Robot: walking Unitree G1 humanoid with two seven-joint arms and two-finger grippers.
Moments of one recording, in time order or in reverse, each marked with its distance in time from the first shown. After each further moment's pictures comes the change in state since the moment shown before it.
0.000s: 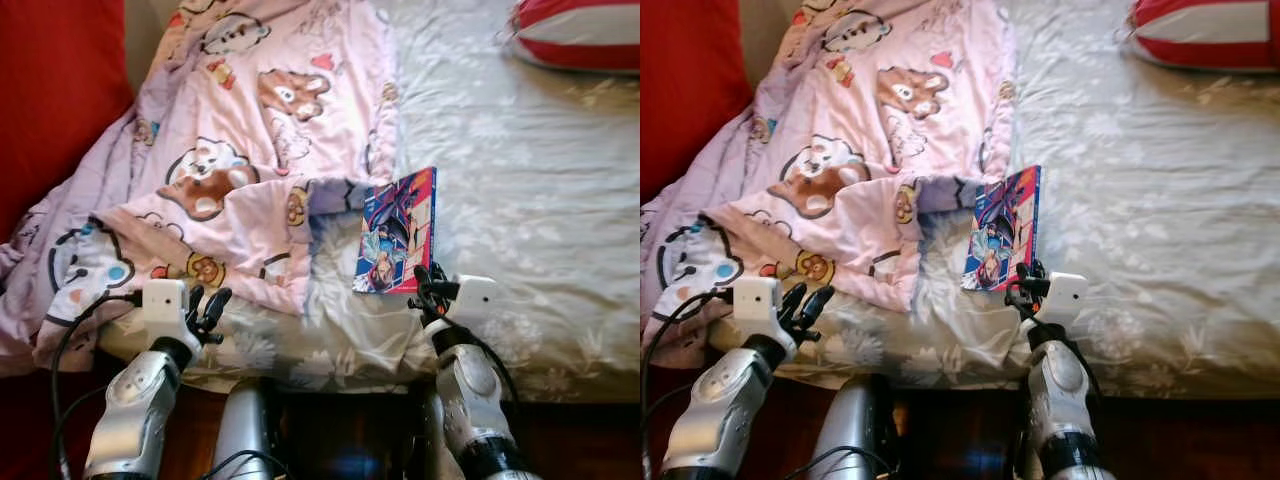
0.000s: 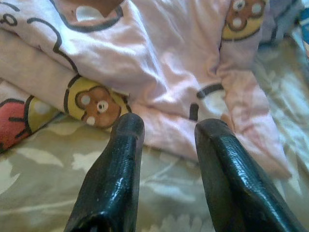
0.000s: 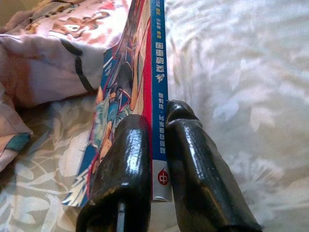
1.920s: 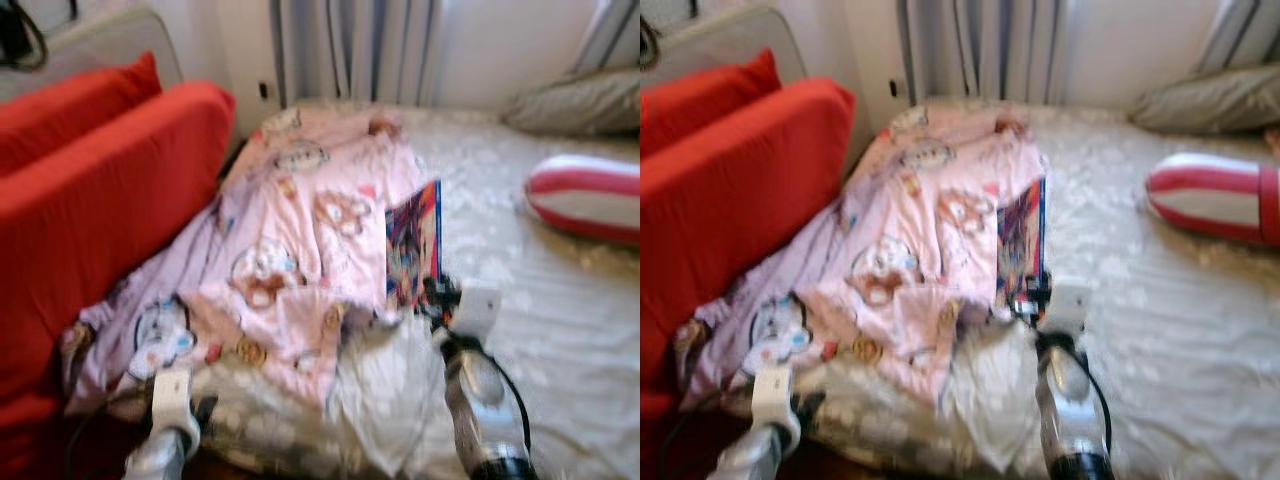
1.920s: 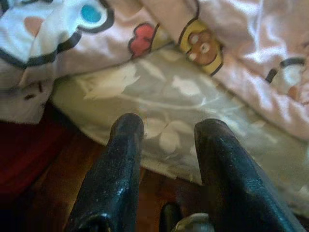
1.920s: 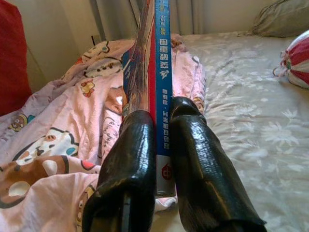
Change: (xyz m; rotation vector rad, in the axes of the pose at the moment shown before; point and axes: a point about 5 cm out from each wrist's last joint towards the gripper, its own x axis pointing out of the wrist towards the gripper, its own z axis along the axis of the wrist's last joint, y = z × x) left arm -0.042 0.024 -0.140 -0.040 0.534 0.235; right arm -0.013 -0.012 -0.005 -0.063 0.095 -0.103
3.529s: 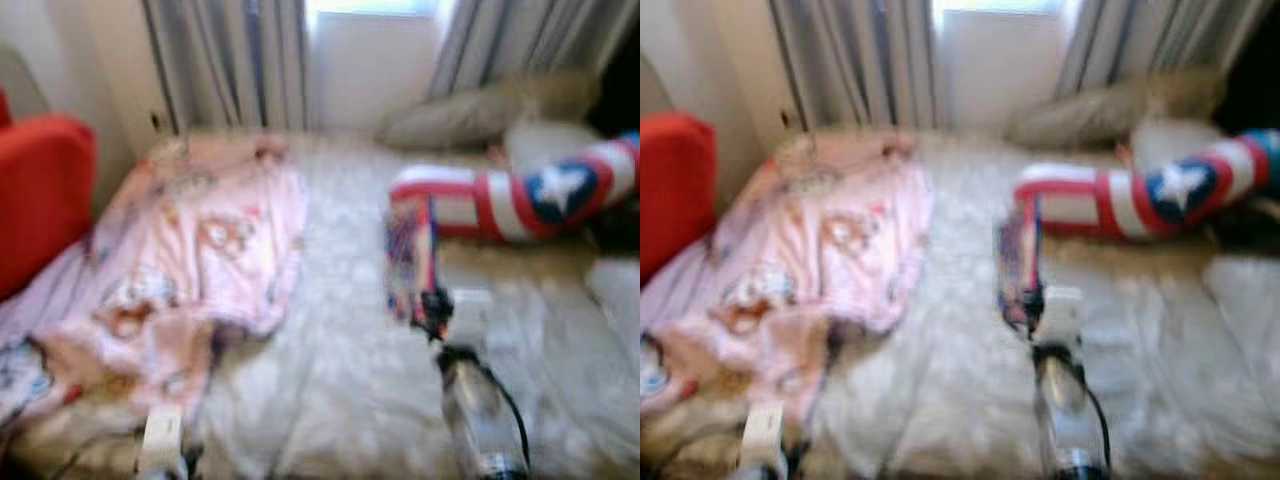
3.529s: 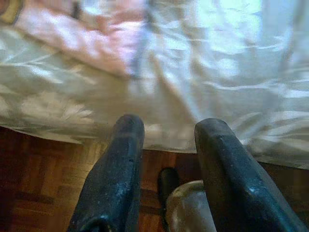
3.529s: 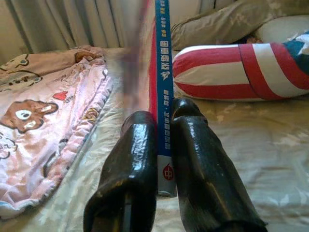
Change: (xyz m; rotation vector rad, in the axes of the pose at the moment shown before) left arm -0.014 0.010 -0.038 0.039 0.160 0.052; right arm -0.006 0.002 -0.008 -0.040 0.029 0.010
